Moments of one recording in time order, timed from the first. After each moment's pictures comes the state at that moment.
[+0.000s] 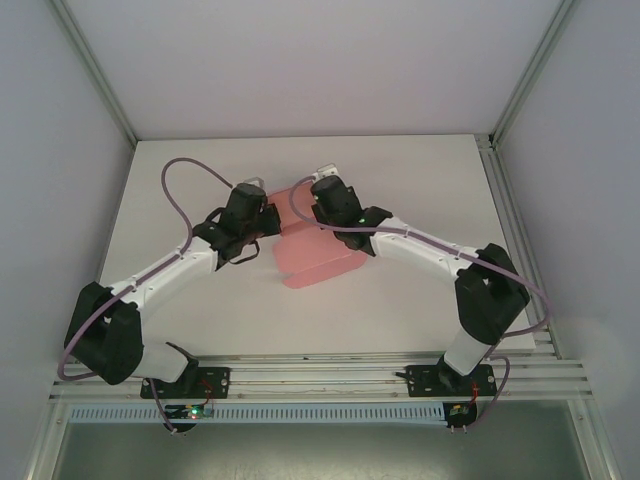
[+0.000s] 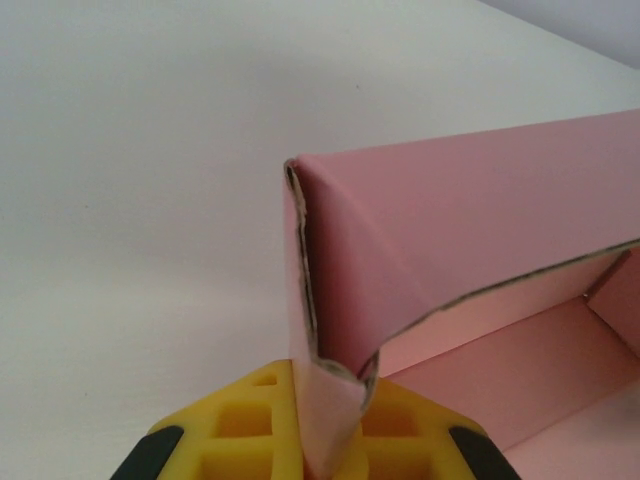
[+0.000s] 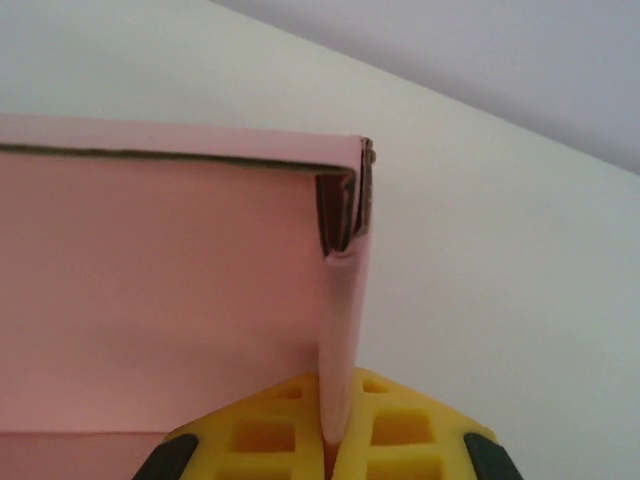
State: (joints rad) left arm -0.49 1.39 0.98 -0.27 -0.03 -0.66; right arm 0.74 1.69 1.27 -0.26 0.49 0.13
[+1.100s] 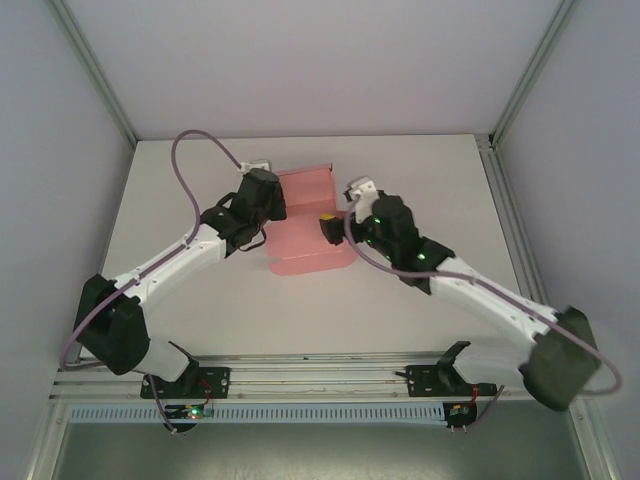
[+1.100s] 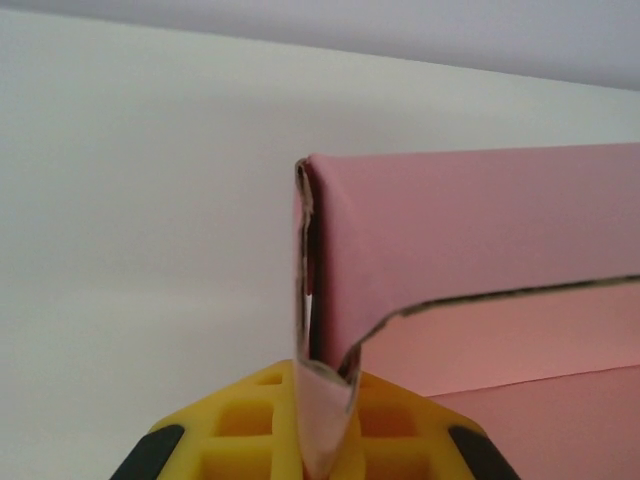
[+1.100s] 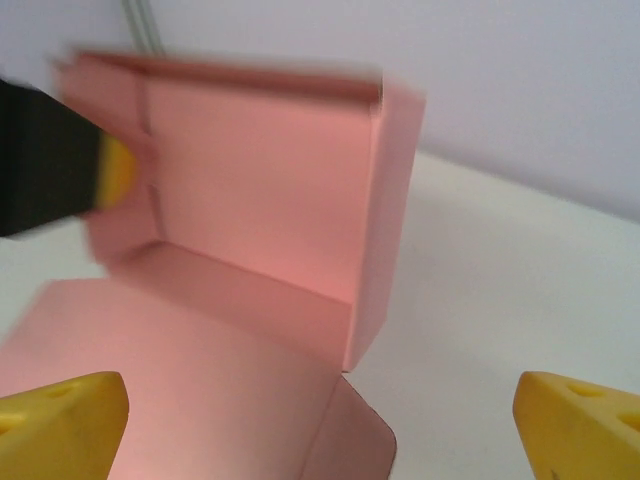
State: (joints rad) left arm -0.54 1.47 1.16 -0.36 -0.27 -0.47; right arm 0.68 1.15 0.83 0.00 0.08 0.08
